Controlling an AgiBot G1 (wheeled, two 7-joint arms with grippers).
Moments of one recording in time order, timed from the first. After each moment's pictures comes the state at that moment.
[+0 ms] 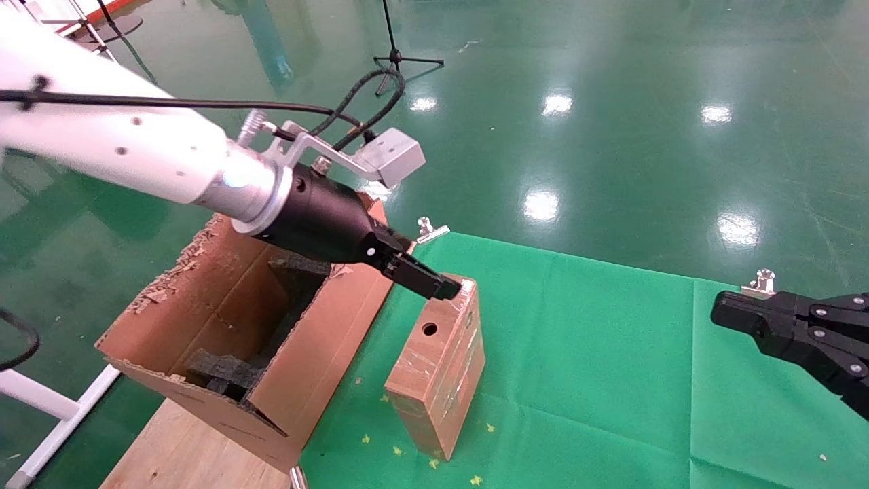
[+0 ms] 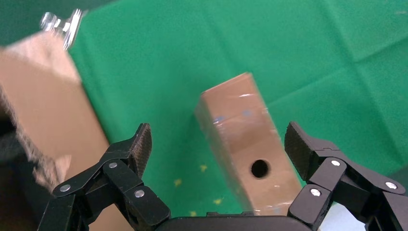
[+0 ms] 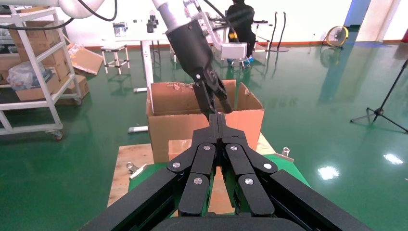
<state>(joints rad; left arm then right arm) -1.75 0.84 0.79 -1.35 1.75 1.56 -1.42 1.06 -0.56 -0.35 1.21 -0.66 -1.42 0.13</state>
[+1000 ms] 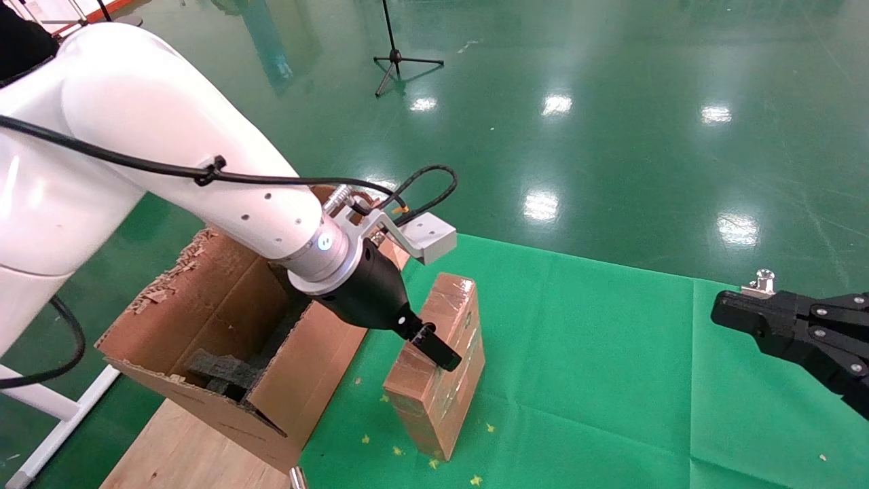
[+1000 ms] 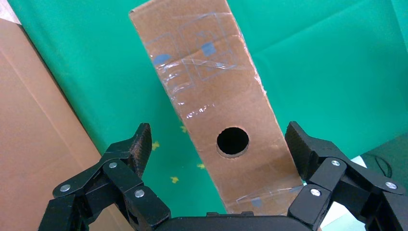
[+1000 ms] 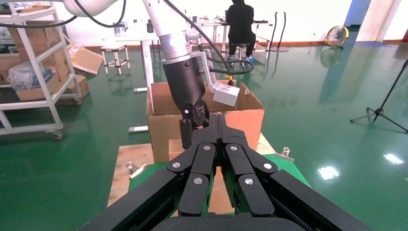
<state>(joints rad) -1.81 0.94 1.10 -1.36 1.76 1.55 -1.68 1.06 -0.56 -0.35 1.21 -0.66 -1.42 0.13</state>
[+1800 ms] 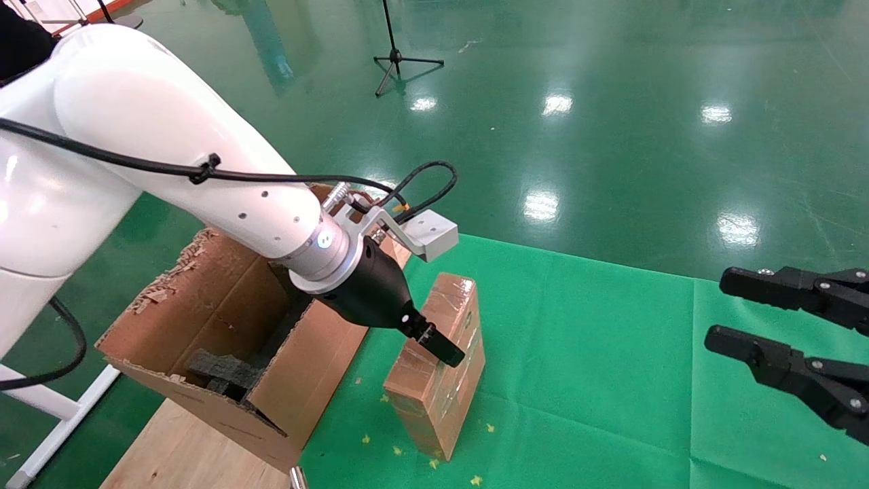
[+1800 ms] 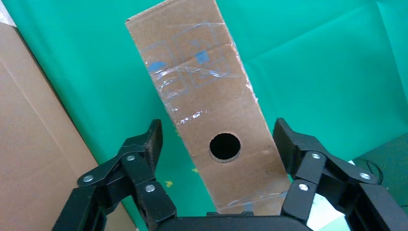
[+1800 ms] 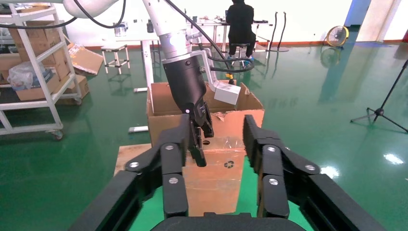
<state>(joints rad) -1.80 0.94 1.09 -1.36 1.76 1.55 -1.68 1.06 -0.56 -0.35 1.21 -0.66 -1.42 0.13</state>
